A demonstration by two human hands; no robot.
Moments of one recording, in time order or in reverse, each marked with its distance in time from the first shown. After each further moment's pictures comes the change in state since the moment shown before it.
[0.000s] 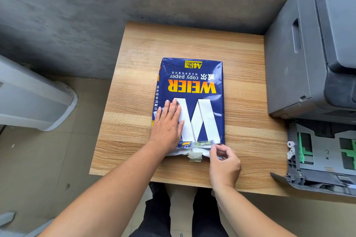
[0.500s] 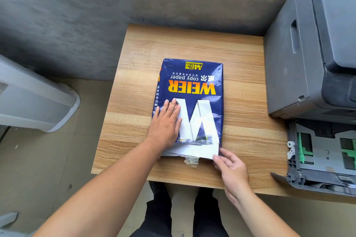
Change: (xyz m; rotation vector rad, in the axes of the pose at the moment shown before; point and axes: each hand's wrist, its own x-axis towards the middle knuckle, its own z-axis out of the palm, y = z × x) left_hand 0.002 -0.007 -0.013 -0.031 -0.047 0.005; right_hand 0.012 0.009 -0.038 0.354 -0.458 0.328
